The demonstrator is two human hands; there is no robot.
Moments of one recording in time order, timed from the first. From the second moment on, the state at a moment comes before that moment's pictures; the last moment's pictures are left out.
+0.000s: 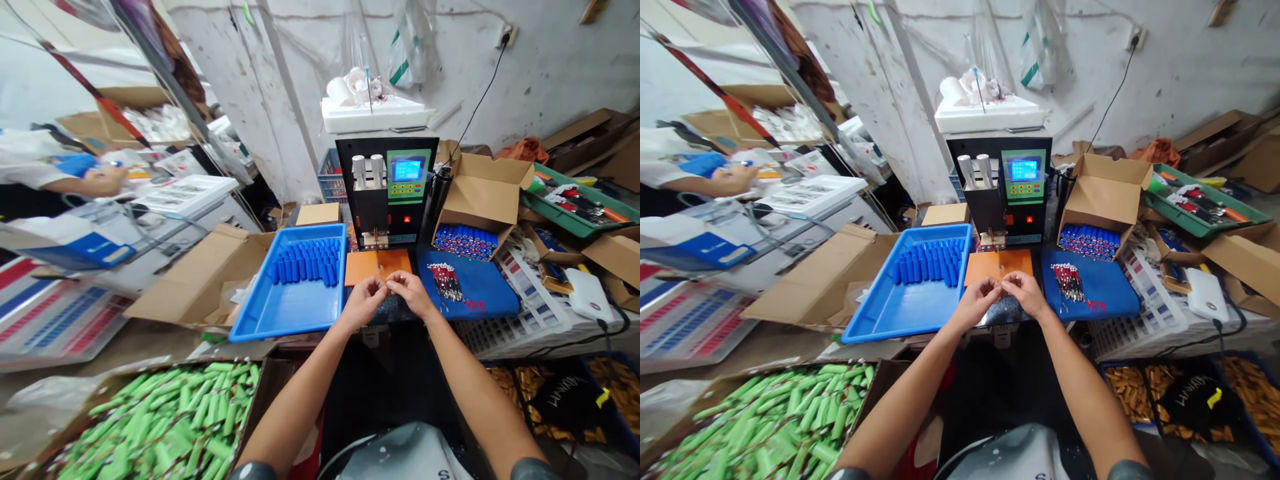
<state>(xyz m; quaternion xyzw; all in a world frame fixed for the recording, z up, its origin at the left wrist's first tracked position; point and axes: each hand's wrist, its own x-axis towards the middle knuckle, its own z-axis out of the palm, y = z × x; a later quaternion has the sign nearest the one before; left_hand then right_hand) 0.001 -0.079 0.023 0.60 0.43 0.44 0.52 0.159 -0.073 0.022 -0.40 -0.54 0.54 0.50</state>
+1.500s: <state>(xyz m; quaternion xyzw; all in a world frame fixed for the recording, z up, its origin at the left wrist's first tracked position) -0.018 -0.004 0.022 0.69 0.50 0.41 0.32 0.167 -0.022 -0.013 -0.46 -0.44 0.47 0.61</state>
